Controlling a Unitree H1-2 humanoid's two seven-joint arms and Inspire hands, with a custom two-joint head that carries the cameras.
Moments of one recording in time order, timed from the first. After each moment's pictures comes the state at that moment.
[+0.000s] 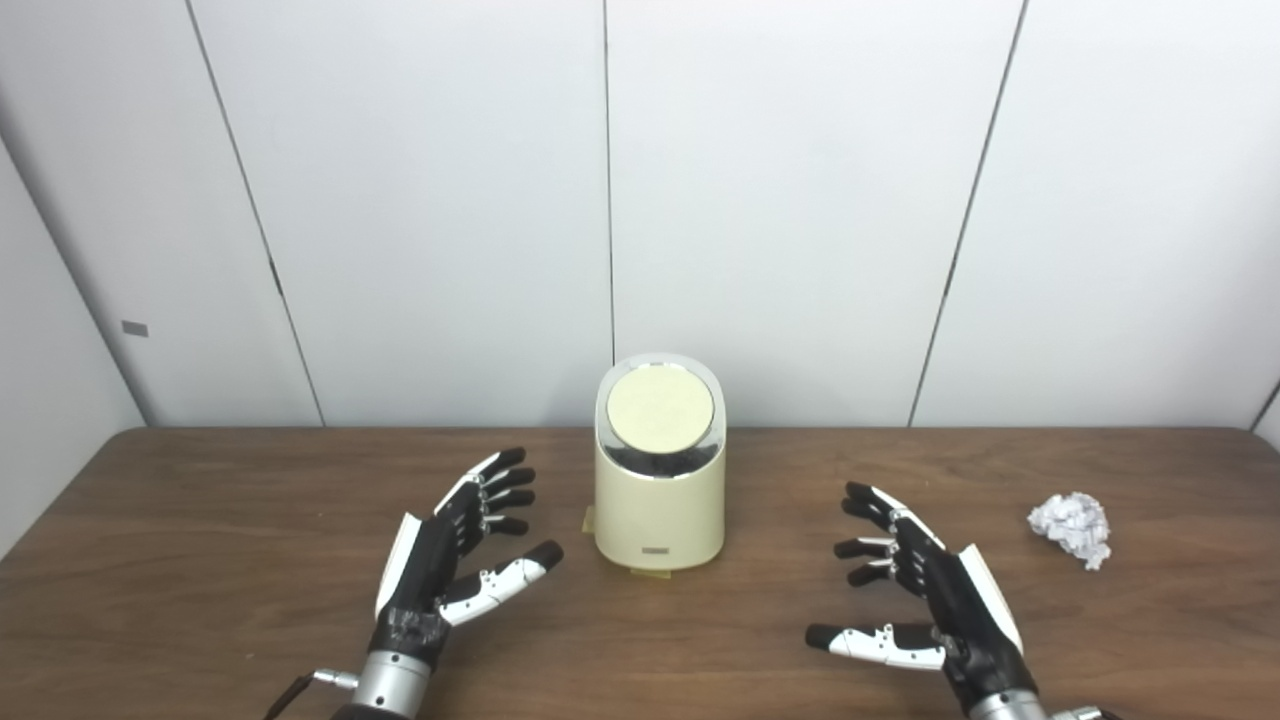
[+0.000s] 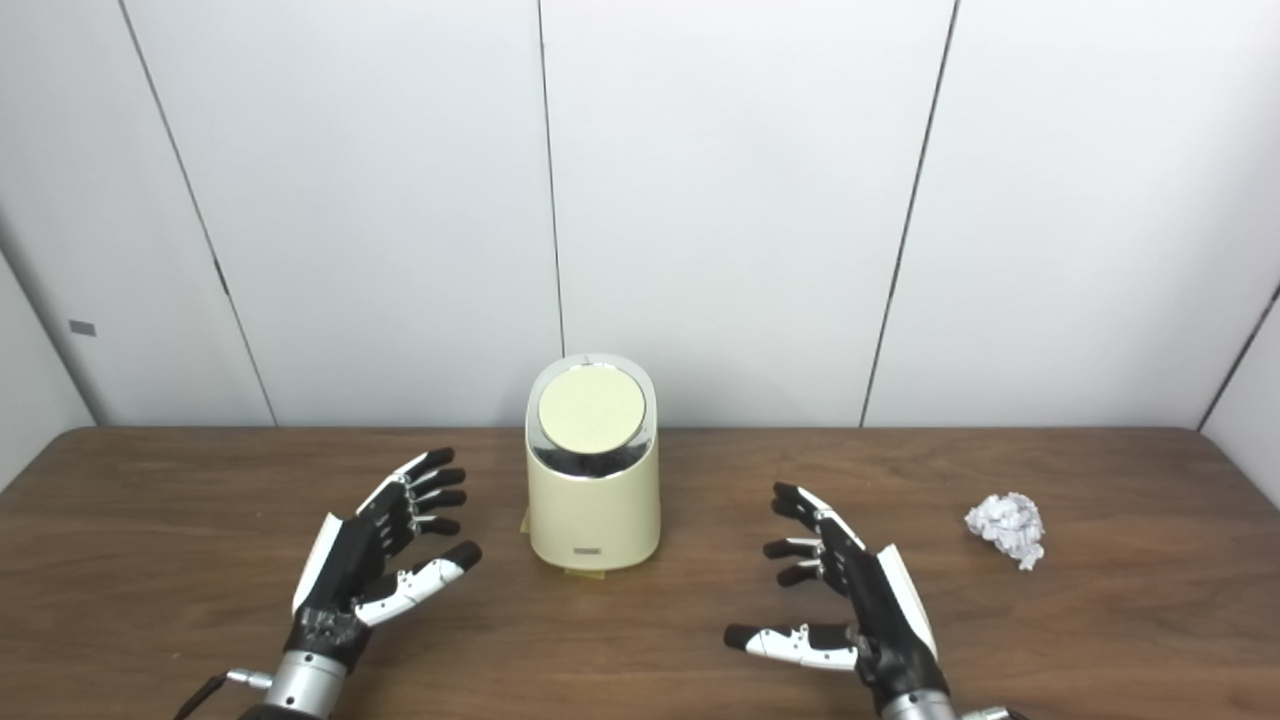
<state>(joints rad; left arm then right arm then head) -0.22 0.14 0.00 0.21 0.06 -0.32 -0.05 -0.12 -0.15 0.04 0.00 -0.20 -0.09 0.00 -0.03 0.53</state>
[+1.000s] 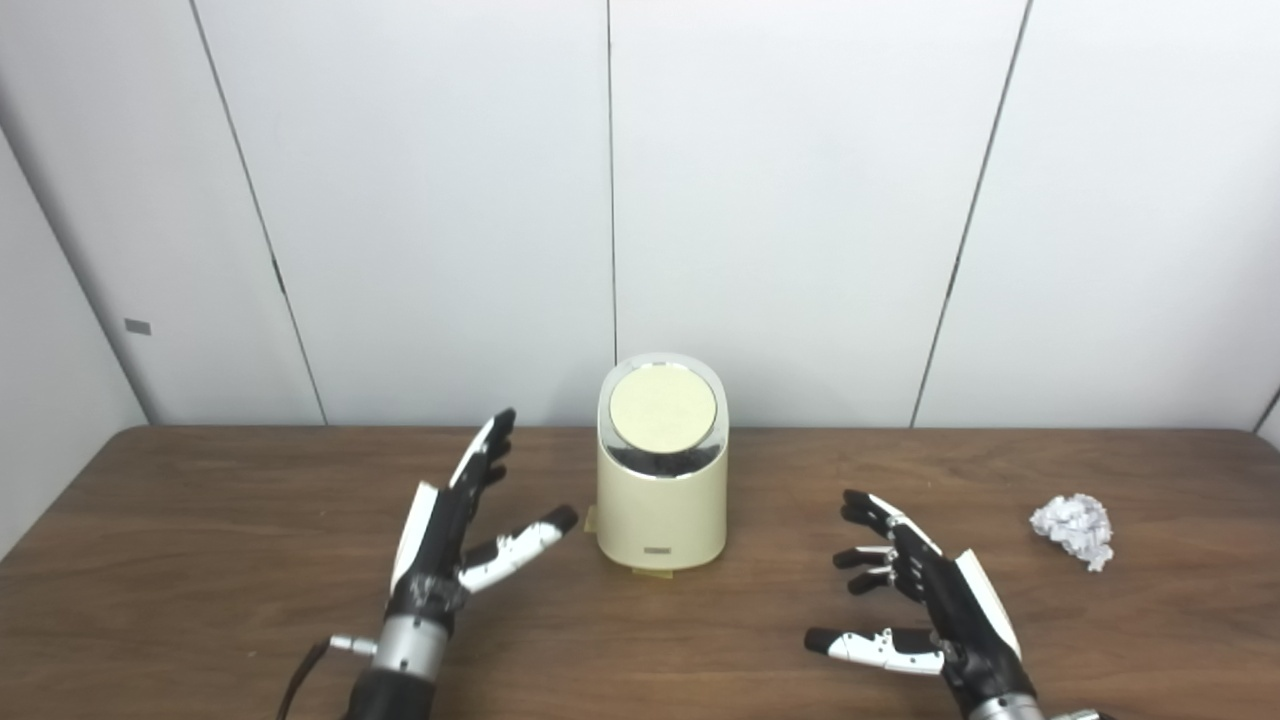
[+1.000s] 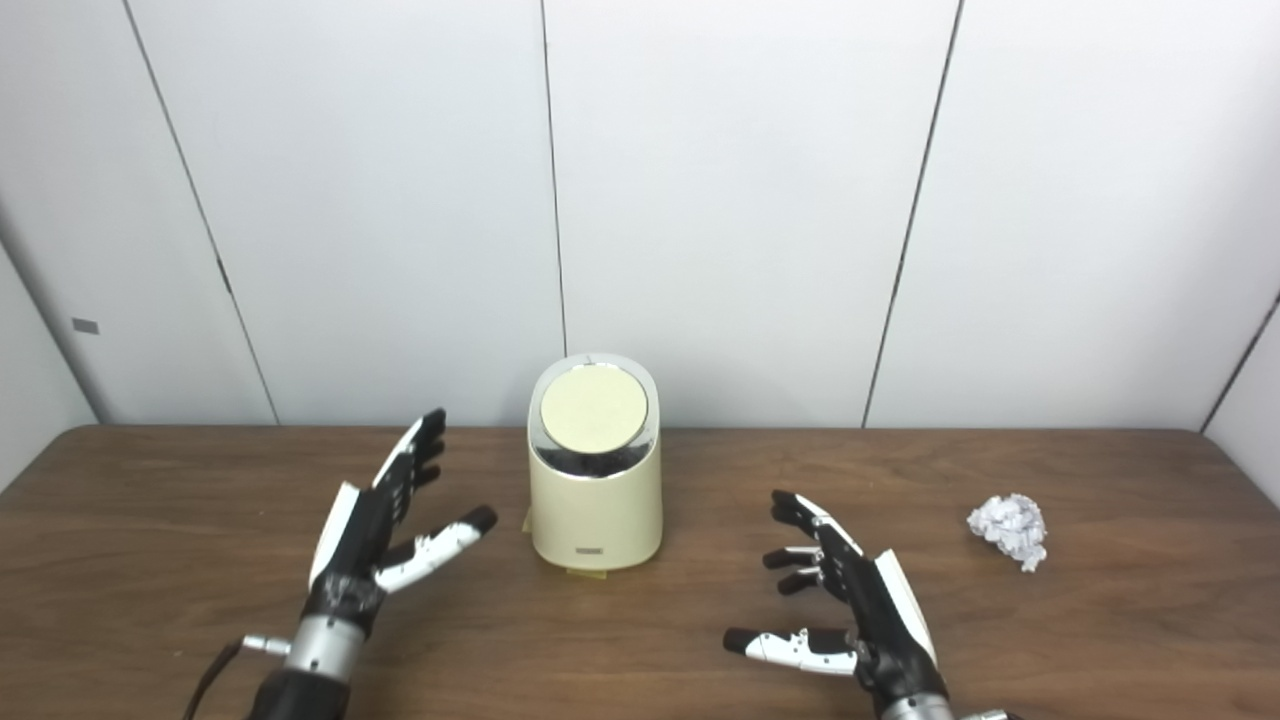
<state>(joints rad) -0.32 0.12 -0.02 0.16 0.21 -0.18 0.03 -0.12 -0.15 0.04 0.02 -0.21 -0.09 0.00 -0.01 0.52</state>
